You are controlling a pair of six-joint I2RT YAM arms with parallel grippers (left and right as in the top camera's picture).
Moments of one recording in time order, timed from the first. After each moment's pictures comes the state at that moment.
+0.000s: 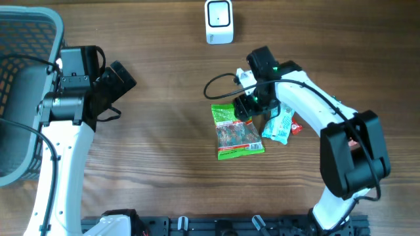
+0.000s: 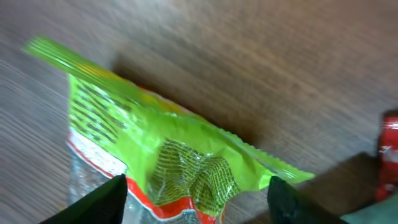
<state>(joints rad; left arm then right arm) 0.03 1.32 1.24 -0.90 -0.09 -0.60 0.38 1.90 1.32 -0.85 -0.24 -0.08</state>
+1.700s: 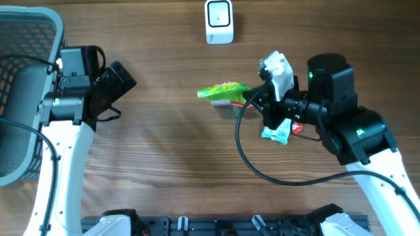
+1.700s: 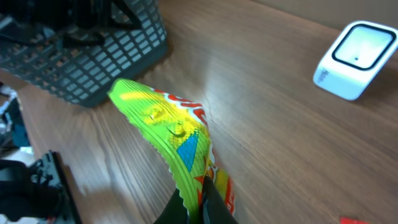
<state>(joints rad) 0.03 1.32 1.24 -0.90 -0.09 -0.60 0.38 1.18 1.25 -0.73 -0.54 -0.09</state>
